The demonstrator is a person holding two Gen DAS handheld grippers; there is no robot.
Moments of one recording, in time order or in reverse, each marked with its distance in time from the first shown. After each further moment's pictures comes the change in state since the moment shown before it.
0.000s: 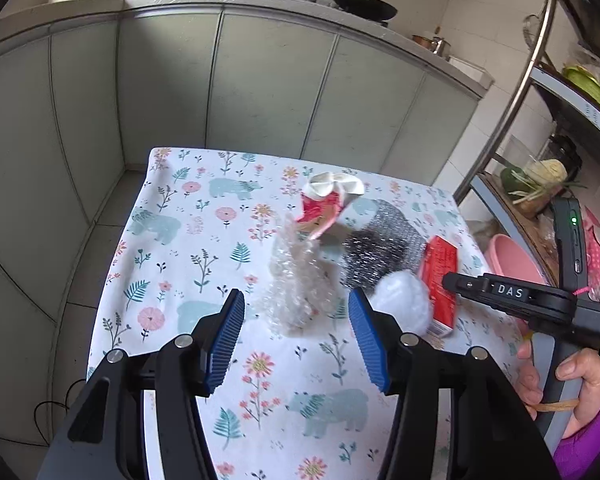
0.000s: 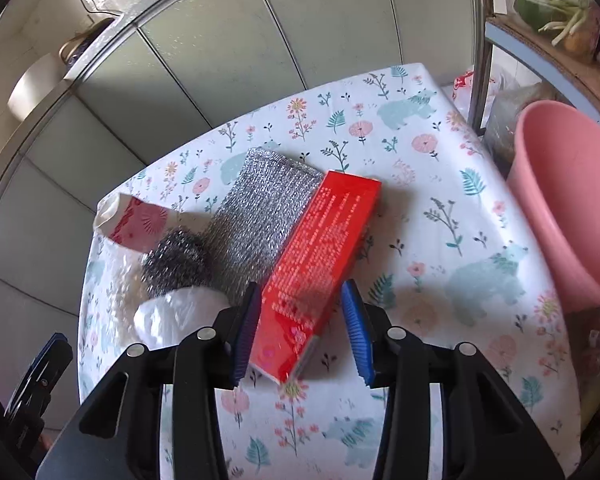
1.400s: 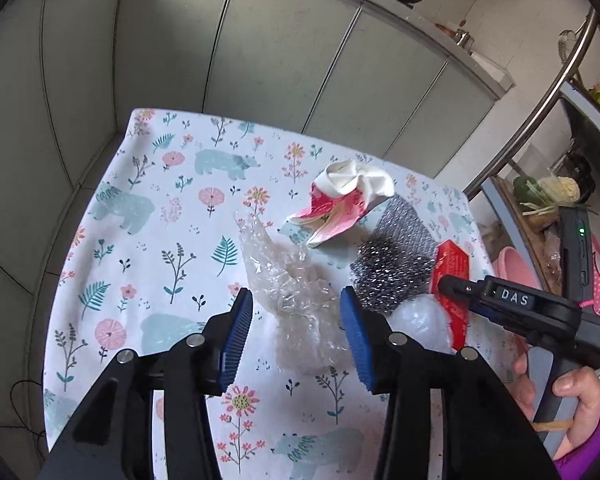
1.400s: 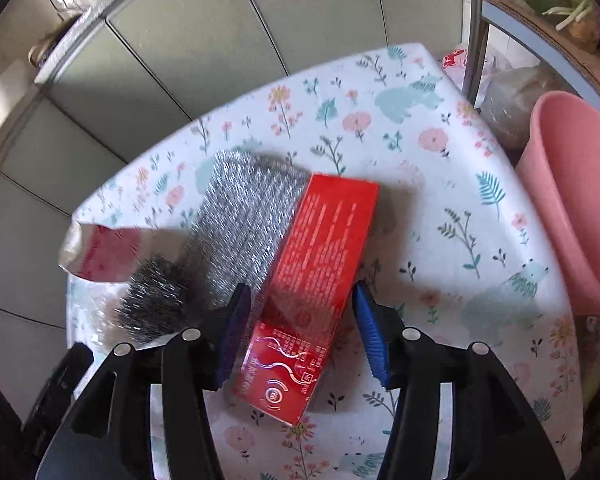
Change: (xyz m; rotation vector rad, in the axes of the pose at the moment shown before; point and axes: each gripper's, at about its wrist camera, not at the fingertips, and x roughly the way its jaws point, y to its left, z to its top) left arm 0.057 0.007 0.016 -0.094 0.113 -0.038; right arm 0.034 0.004 0.022 0.040 0.080 -0.065
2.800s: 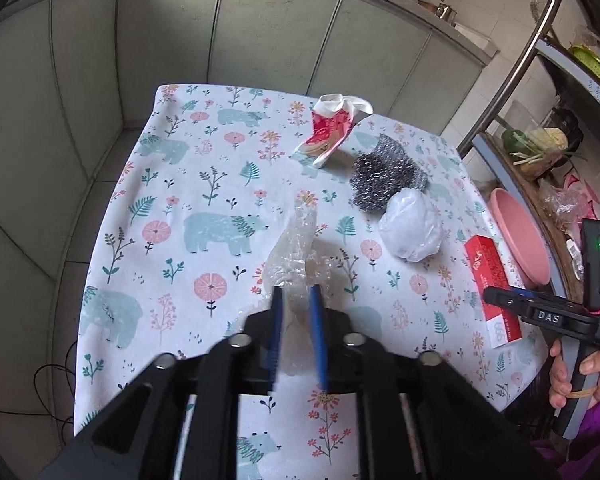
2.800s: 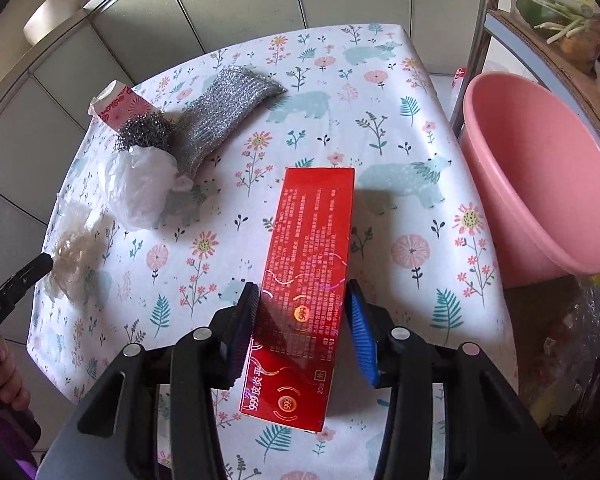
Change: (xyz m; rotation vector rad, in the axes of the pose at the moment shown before) left arm -0.054 0.006 -0.068 0.085 0.046 0.030; right arm -0.053 -0.064 -0.085 -0.234 0.043 -0.006
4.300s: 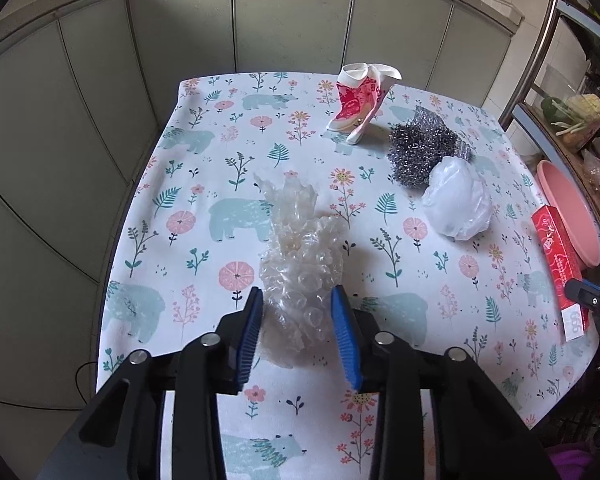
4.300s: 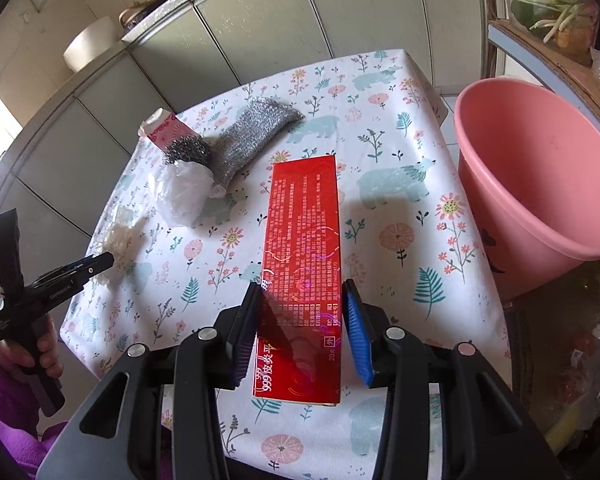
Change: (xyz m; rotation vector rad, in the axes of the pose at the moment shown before) left arm 0.015 -0.010 -0.006 0.055 0.032 0.186; right arm -0.034 -0.029 -0.025 -0.005 -0.132 0.177
